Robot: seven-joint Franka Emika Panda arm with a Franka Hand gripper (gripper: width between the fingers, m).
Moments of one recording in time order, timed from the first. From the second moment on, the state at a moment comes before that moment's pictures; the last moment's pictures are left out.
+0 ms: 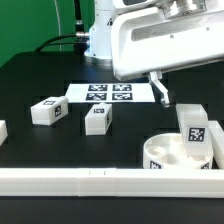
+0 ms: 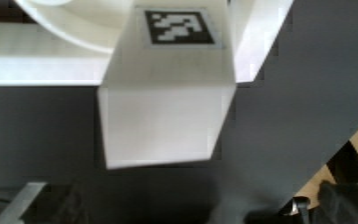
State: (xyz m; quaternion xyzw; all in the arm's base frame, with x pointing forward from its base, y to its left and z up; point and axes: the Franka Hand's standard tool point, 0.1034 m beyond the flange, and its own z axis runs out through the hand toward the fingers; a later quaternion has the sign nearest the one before) arm 0.661 0.076 0.123 -0.96 -0.03 -0.28 0.07
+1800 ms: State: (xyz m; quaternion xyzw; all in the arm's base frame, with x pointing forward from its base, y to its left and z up) arm 0.668 0.081 0.129 -0.87 -0.47 -0.14 0.00
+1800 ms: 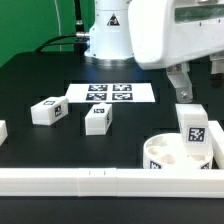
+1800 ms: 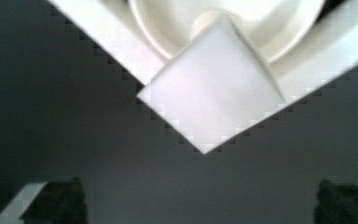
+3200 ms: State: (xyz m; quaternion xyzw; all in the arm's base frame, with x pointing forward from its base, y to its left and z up) arm 0.672 0.089 0.118 -0.81 -0.58 -0.03 0.00
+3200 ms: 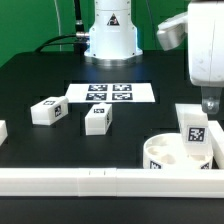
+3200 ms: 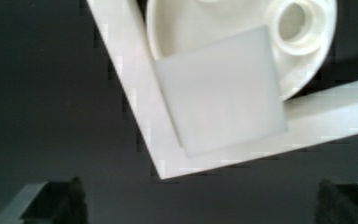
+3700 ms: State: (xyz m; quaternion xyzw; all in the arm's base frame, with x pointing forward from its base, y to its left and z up) arm 0.671 0.079 0.105 -0.80 -0.60 -0.03 0.00
